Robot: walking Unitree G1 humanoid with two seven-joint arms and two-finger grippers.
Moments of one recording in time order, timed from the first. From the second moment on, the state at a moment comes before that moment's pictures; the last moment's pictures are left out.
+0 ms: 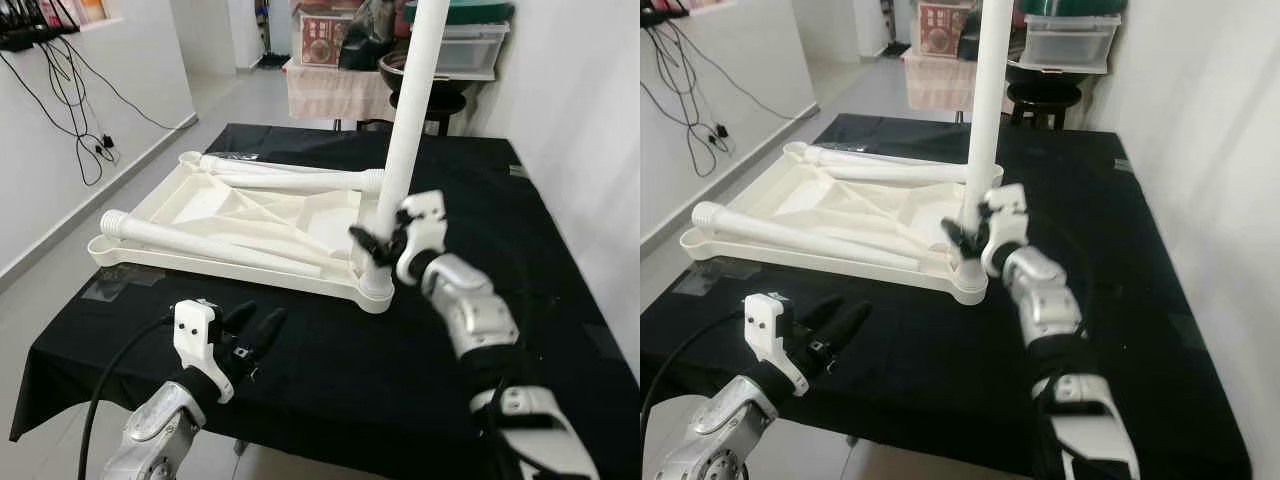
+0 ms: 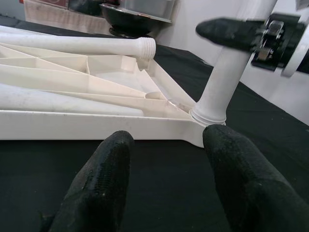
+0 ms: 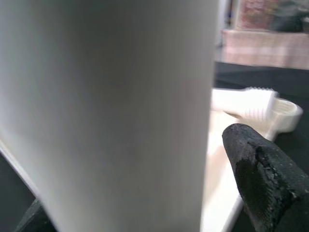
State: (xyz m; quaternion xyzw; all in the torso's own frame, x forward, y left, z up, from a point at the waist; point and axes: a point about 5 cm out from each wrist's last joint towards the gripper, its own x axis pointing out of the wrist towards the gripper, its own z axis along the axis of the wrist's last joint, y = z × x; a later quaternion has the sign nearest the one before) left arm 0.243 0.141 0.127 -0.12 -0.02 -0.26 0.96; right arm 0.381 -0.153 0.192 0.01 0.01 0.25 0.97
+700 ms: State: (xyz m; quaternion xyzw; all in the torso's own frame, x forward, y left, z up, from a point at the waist) left arm 0.241 0.139 0.129 -0.12 -0.03 -0.27 0.96; right arm 0.378 -0.158 0.176 -0.02 0.04 0.41 0.91
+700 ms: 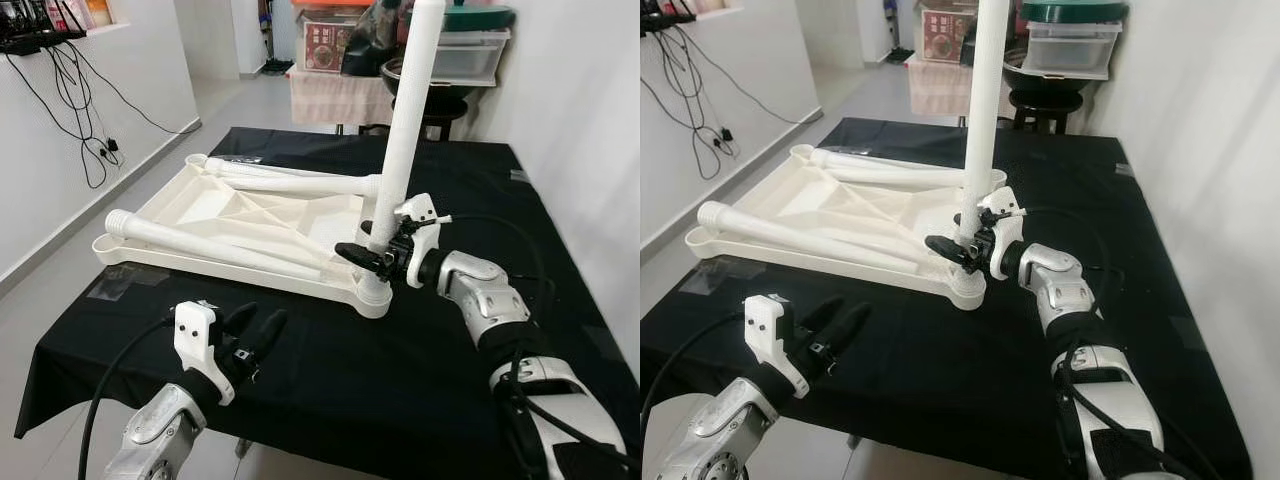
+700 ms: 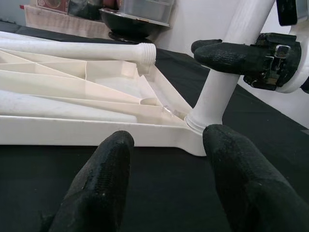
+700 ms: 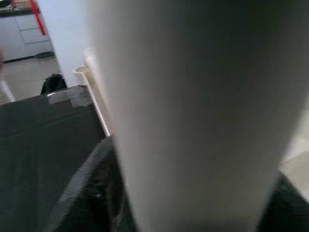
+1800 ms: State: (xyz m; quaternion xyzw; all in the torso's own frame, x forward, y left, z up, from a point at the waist) left arm 0.240 0.140 0.128 -0.13 -0.03 -0.26 0.96; right arm 0.336 -0.103 0.135 -0.02 0.07 0.19 0.98
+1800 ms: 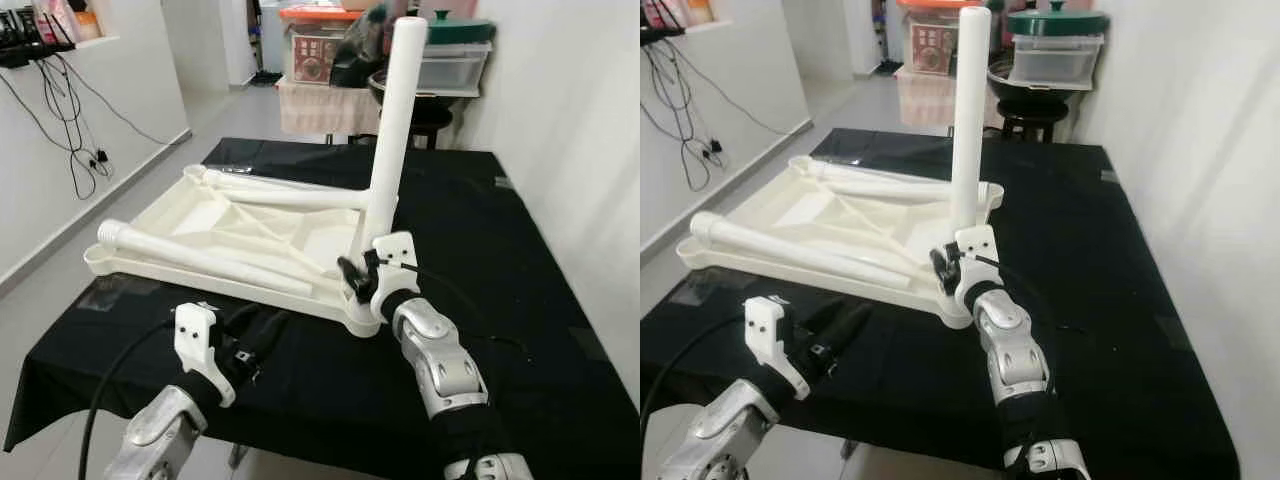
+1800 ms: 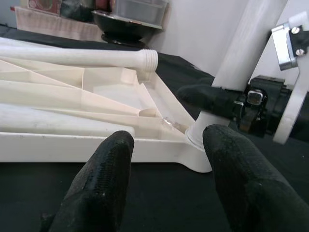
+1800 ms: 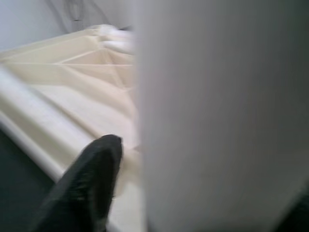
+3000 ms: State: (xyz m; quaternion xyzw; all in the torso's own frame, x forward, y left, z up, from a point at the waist) left arm 0.242 0.139 0.130 -0.13 -0.03 -0.27 0.96; right arm 0.349 -0.134 0.153 -0.04 0.05 0.34 0.94
